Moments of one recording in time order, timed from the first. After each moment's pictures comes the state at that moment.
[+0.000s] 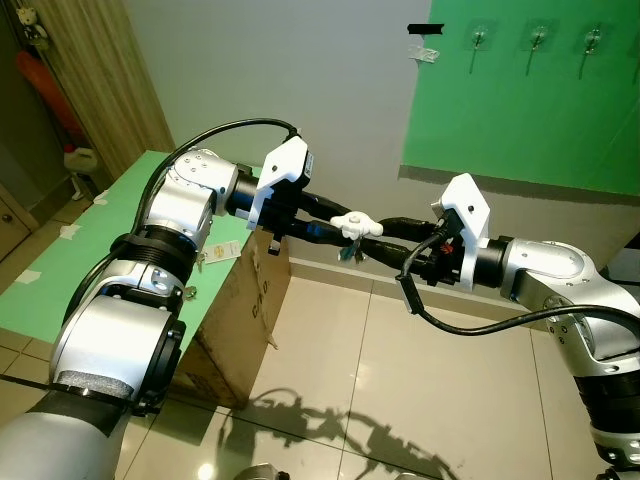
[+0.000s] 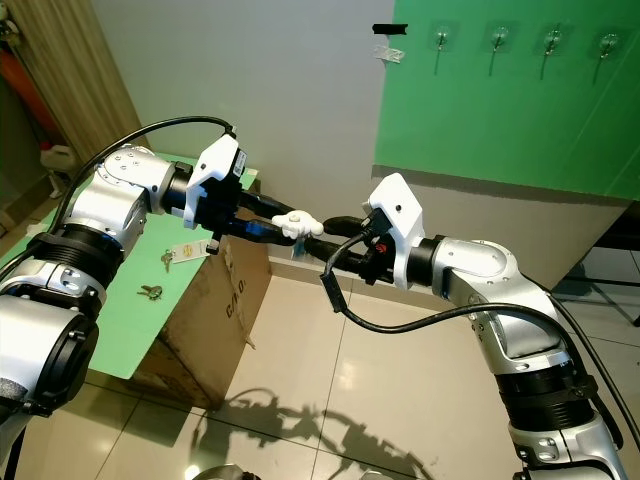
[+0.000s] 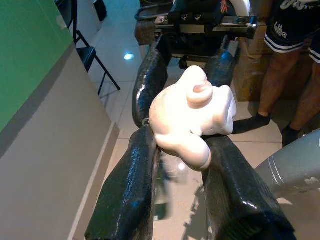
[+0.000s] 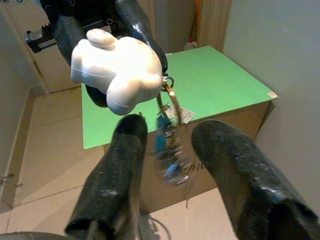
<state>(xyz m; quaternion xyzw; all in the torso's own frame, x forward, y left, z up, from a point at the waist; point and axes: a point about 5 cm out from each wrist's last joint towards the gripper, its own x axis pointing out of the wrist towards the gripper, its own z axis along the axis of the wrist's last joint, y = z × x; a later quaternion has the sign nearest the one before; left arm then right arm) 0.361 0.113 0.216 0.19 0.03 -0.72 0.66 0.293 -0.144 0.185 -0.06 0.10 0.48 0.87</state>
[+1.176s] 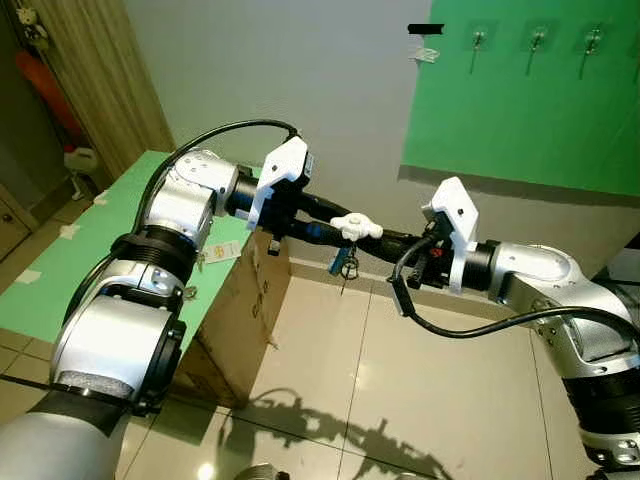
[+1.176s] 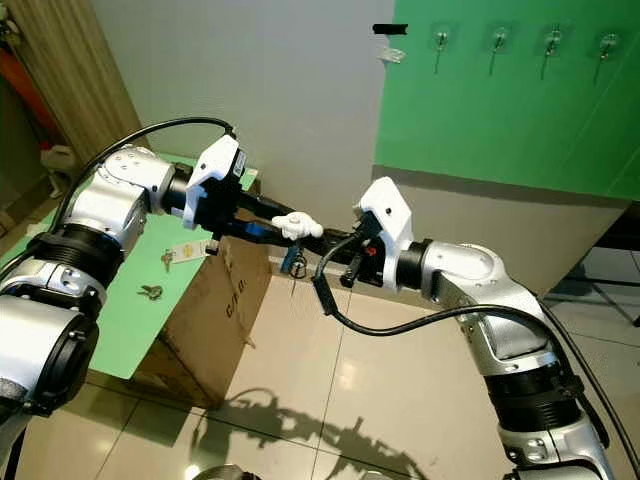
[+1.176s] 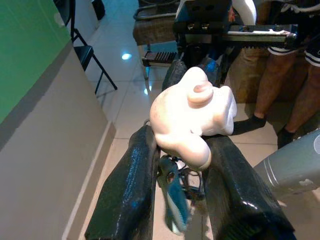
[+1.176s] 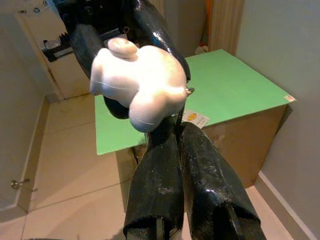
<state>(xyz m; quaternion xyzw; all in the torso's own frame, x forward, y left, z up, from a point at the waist) 0.361 0.113 0.215 0.18 0.04 -0.73 0.66 0.292 -0.133 0.181 -0.04 0.10 0.50 0.86</state>
